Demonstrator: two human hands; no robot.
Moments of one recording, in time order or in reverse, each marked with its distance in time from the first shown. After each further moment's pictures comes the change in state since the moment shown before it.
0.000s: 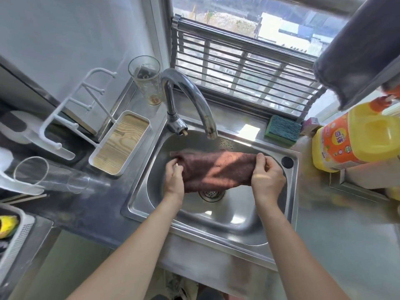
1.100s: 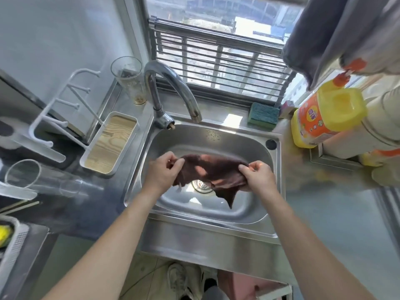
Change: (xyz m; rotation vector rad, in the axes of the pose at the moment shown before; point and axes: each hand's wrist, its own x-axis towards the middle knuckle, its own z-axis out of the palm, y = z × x) left_hand -0.017 0.028 -0.038 0.694 -0.178 0.559; right_hand -0.017 0.036 -0.032 -0.017 -0.333 0.317
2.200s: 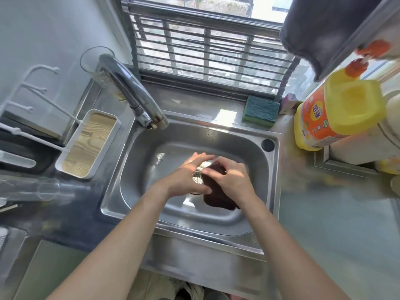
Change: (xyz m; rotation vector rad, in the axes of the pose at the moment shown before) left_hand 0.027 0.049 0.079 -0.041 -0.681 -0.065; right_hand 0.034 -0.001 0.020 -0.196 -0.255 -0.457
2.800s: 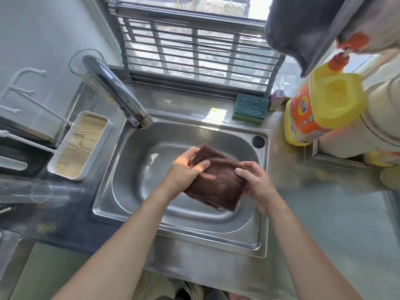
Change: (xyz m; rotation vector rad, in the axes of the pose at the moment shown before) left_hand 0.007 0.026 0.033 -0.359 0.316 0.080; right_hand -0.027 0.060 -0.059 0.847 -0.031 0.373
